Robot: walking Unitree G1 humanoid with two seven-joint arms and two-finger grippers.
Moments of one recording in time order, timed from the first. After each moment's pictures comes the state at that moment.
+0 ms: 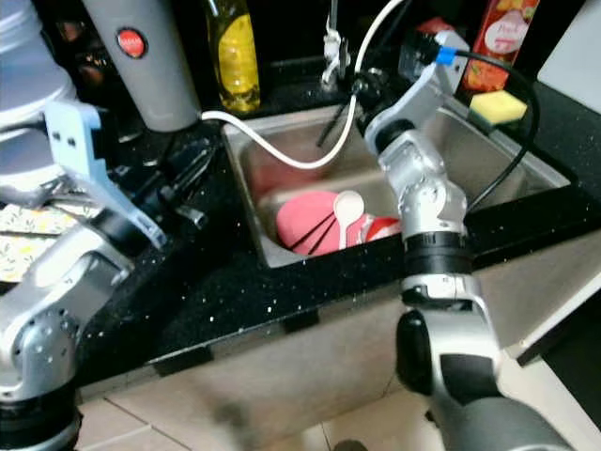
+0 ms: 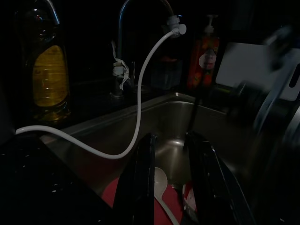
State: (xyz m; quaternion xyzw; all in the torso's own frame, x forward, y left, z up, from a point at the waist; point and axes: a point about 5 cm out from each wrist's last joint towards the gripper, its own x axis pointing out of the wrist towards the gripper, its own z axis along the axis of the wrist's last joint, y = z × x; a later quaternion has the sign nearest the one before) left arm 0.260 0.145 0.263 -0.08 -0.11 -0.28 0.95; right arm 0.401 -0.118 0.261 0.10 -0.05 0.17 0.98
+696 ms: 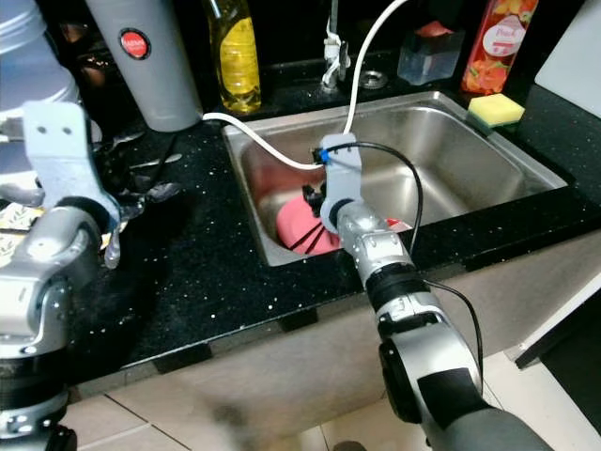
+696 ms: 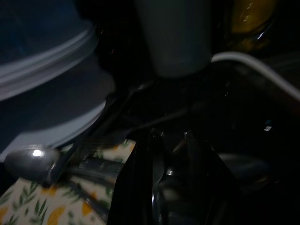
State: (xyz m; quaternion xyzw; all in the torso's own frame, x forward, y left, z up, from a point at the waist) left arm 0.299 0.210 0.232 0.07 0.03 0.09 0.99; right arm 0.398 -0.094 0.187 0.01 0.06 0.16 0.98
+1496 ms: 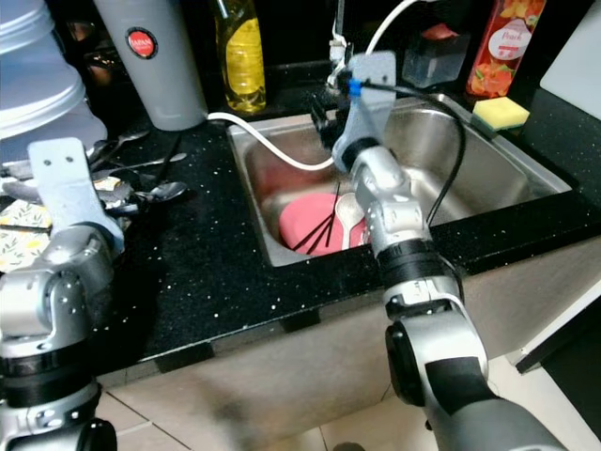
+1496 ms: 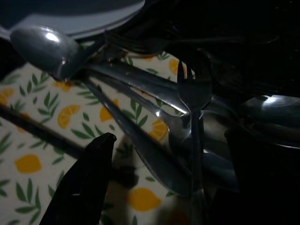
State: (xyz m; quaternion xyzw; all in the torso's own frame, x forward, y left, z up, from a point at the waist) left arm 0.298 0.212 0.203 -0.05 0.16 0.17 0.97; right arm 0.397 -0.105 0.271 0.05 -0.15 0.17 0.97
